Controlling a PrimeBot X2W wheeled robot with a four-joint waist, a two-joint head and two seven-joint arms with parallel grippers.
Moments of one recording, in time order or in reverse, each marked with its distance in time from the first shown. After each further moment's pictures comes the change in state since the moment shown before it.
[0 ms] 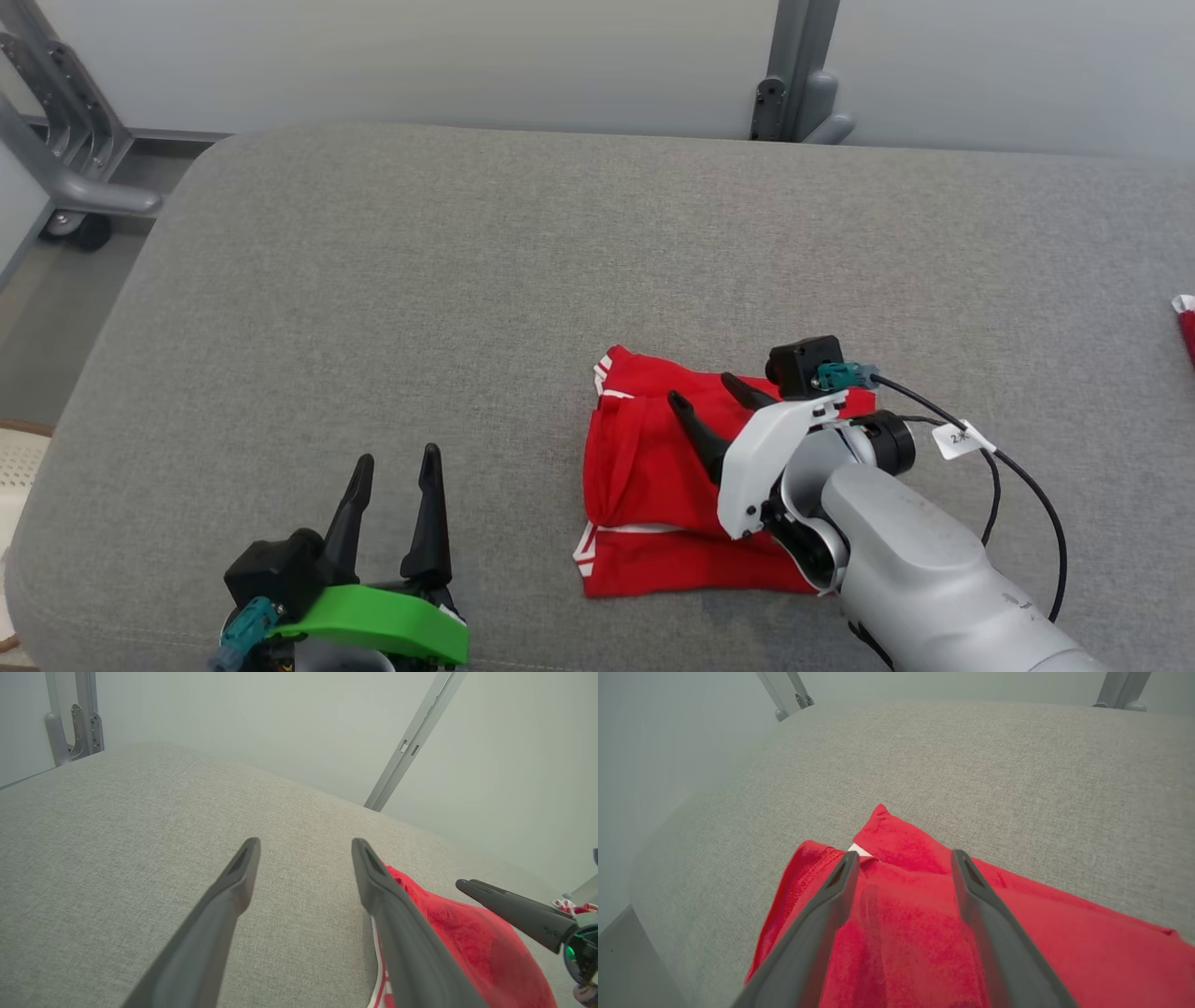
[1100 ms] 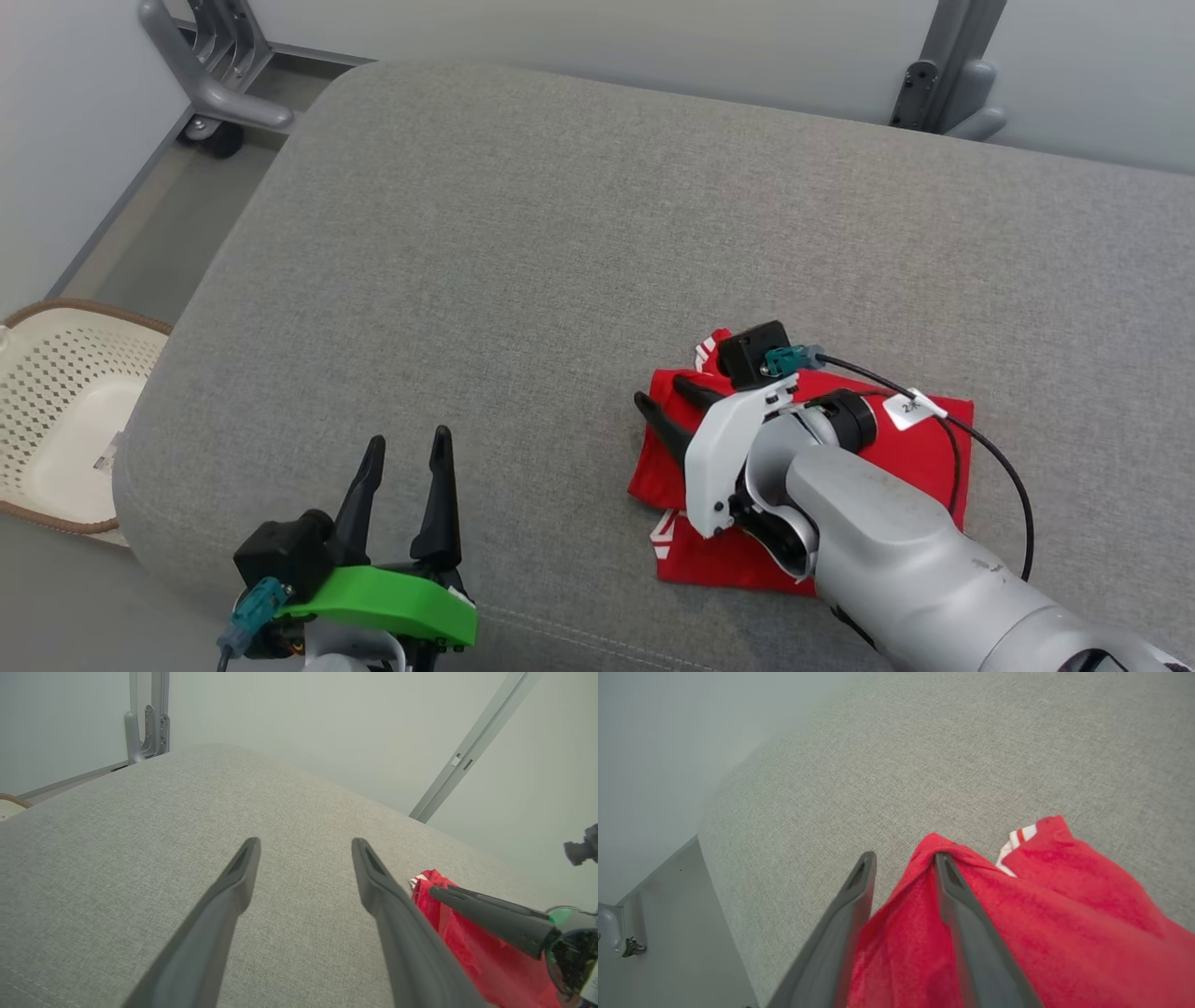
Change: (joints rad) left arm -0.040 -0.028 0.008 0.036 0.009 -0.028 -0.001; right arm -0.103 0.002 0.234 0.039 0.188 0.000 0.041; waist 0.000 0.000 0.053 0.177
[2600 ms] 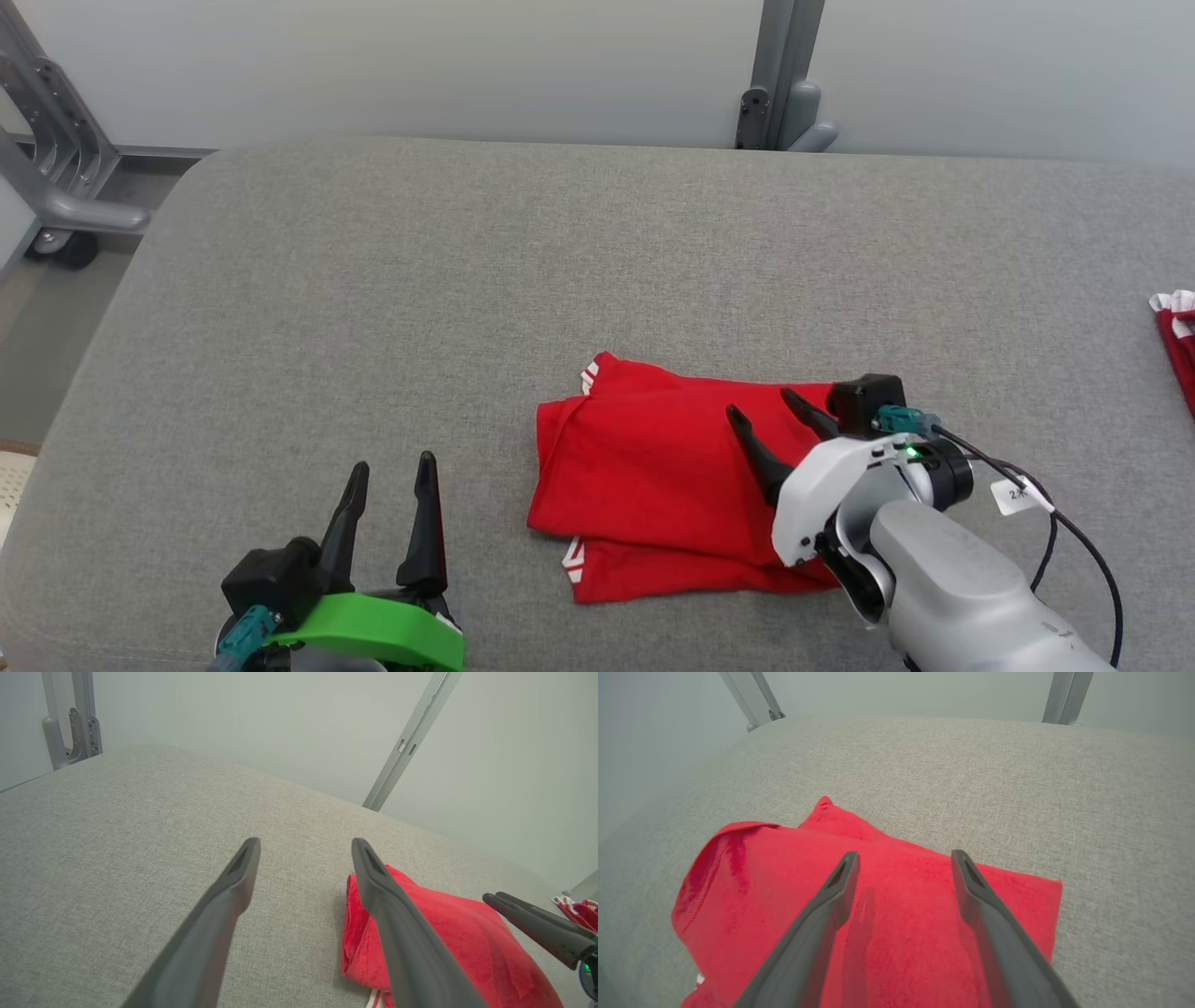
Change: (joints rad) left arm 0.053 0.011 0.022 -0.030 0.025 0.011 0.006; right arm 0.130 -0.065 -0.202 0.030 -0.178 0.000 -0.198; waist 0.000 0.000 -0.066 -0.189
